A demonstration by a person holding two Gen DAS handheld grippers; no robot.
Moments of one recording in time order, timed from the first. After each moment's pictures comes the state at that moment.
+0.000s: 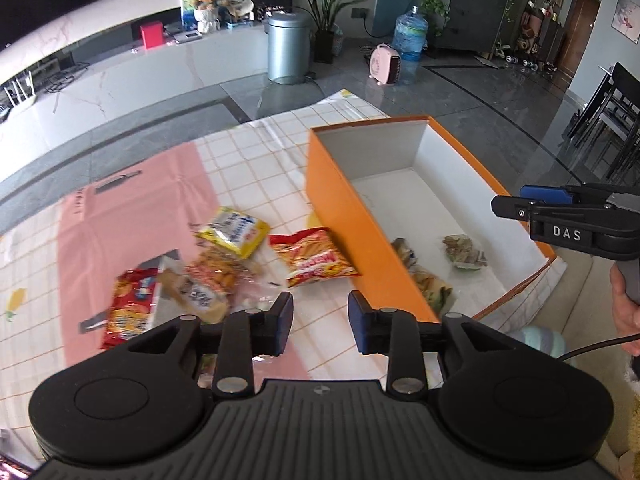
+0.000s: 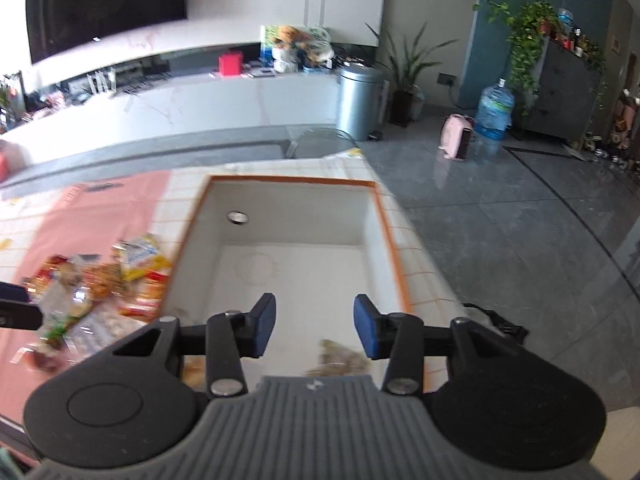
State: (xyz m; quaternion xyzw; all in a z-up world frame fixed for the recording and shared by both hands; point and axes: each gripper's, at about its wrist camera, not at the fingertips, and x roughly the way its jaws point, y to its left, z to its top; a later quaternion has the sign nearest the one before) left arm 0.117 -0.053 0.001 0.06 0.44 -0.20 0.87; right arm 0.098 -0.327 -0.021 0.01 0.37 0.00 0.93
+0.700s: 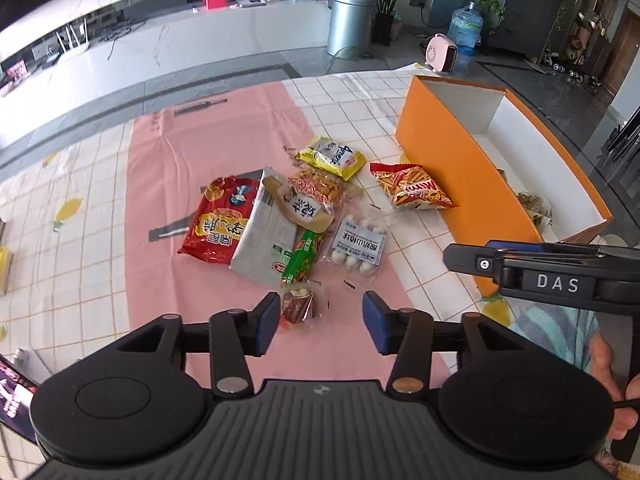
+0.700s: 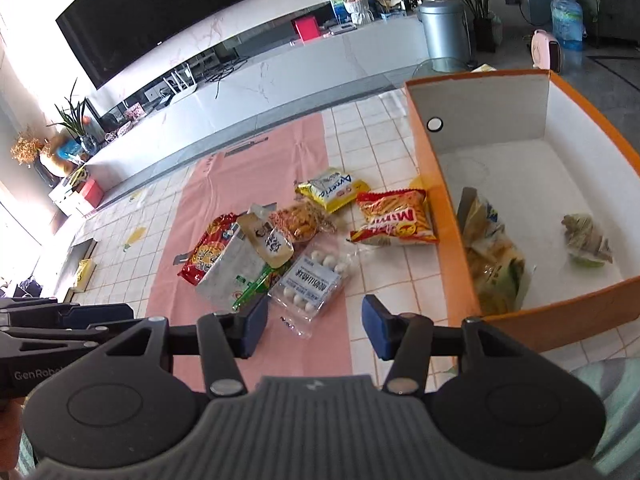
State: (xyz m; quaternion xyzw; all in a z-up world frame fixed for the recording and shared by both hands) left arm 0.097 0.045 -0.049 0.03 0.47 -0.15 0.87; right arm 0.080 -0.182 -0.077 0.16 0.43 0.10 0.88
